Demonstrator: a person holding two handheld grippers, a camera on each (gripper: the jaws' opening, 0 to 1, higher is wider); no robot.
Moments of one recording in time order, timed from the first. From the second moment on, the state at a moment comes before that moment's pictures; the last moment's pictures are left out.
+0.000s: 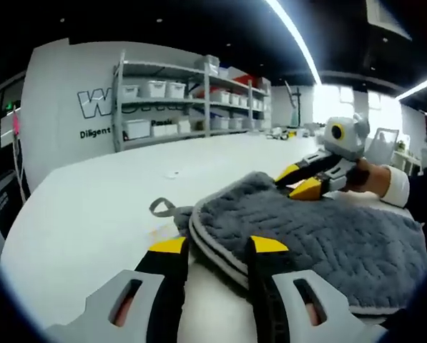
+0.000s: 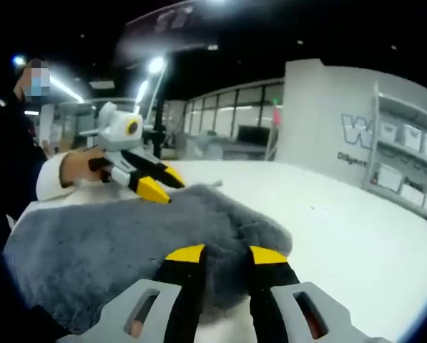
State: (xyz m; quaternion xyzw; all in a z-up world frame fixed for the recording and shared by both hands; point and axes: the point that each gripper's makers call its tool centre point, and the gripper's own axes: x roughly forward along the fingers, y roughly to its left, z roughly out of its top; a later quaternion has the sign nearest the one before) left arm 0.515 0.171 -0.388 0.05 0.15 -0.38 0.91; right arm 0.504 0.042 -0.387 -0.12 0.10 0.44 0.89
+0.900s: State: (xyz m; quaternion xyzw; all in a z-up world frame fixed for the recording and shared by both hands) left arm 0.510 0.161 -0.385 0.05 0.13 -0.39 0.91; right arm 0.490 0.058 -0.375 -0.12 0.07 0.46 0.88
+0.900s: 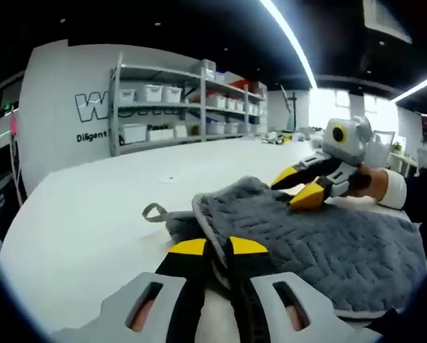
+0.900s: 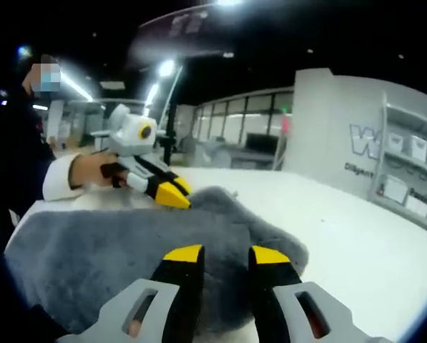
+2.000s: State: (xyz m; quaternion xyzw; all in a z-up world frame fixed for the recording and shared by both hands) left arm 0.503 0.157 -0.360 0.13 0.07 -0.37 0.92; right arm 0.481 0.068 -0.354 0.05 0.08 0.49 0.87
